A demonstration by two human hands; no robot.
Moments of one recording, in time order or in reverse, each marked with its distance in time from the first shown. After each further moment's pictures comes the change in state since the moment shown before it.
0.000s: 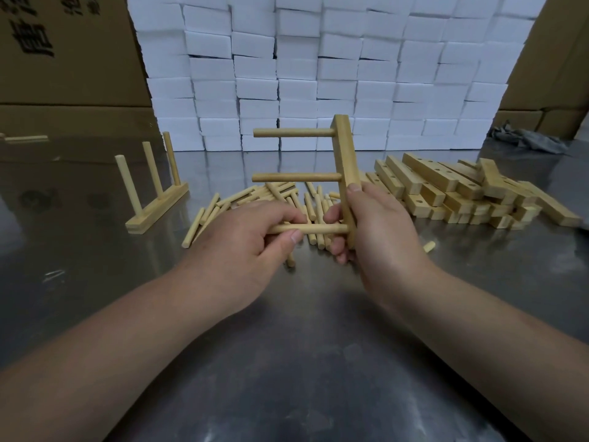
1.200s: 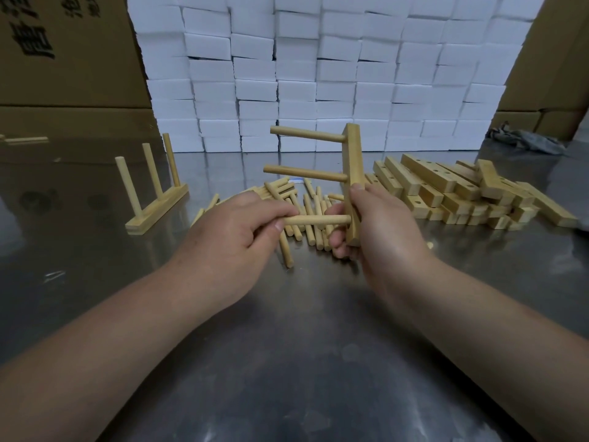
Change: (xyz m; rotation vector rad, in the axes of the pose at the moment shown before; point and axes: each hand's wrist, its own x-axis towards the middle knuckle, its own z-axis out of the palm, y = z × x) left_hand 0.003 -0.007 -0.003 0.074 0.062 -0.021; right_hand 0.012 0.003 -0.006 0.055 0.040 0.044
